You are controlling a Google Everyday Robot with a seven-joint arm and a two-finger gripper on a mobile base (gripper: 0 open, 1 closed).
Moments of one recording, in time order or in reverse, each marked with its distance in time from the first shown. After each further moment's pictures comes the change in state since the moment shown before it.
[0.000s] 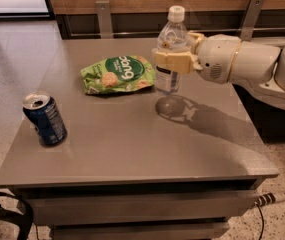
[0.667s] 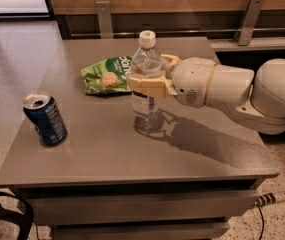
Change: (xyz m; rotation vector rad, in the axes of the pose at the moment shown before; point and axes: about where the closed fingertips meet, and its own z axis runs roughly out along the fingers) arm 0.017 0.075 0.026 -0.070 0.017 0.012
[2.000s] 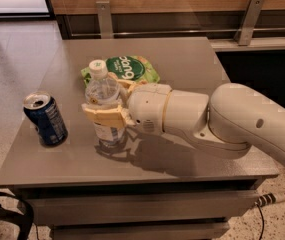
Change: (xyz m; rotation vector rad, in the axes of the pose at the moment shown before) arm 0.016 0.094 0.055 -0.107 0.011 -0.012
